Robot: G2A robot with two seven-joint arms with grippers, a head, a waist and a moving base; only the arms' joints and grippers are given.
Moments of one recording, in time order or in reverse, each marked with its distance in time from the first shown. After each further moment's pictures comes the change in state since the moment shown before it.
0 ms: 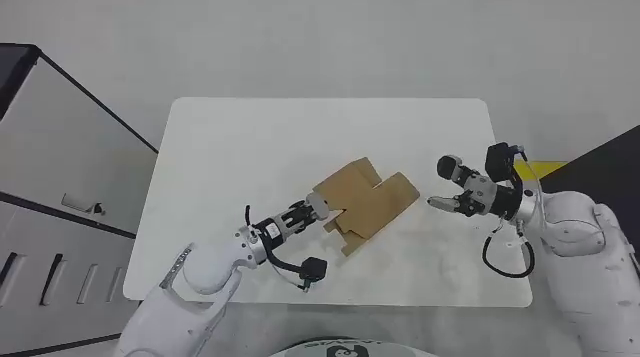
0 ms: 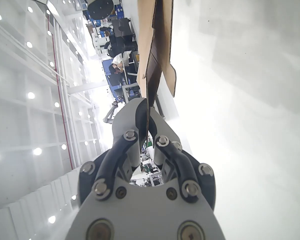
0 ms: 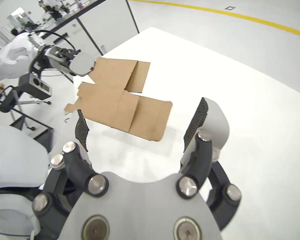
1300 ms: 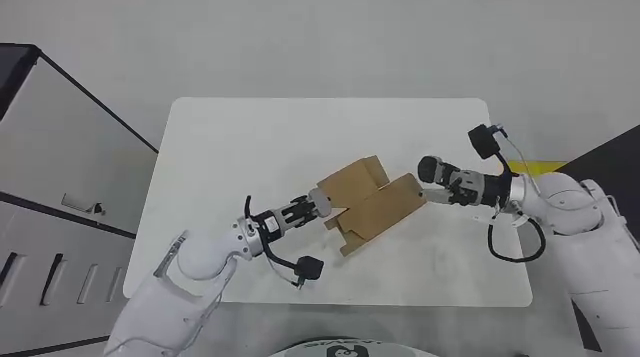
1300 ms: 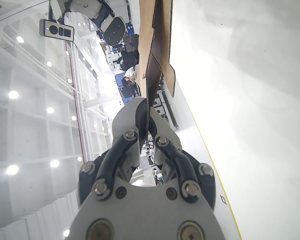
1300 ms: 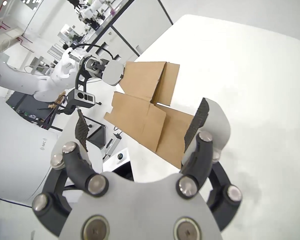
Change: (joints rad) left arm -0.063 0.024 0.005 0.002 -0.004 0.013 0.079; right arm 0.146 0.134 -0.217 0.016 0.421 0.241 0.234
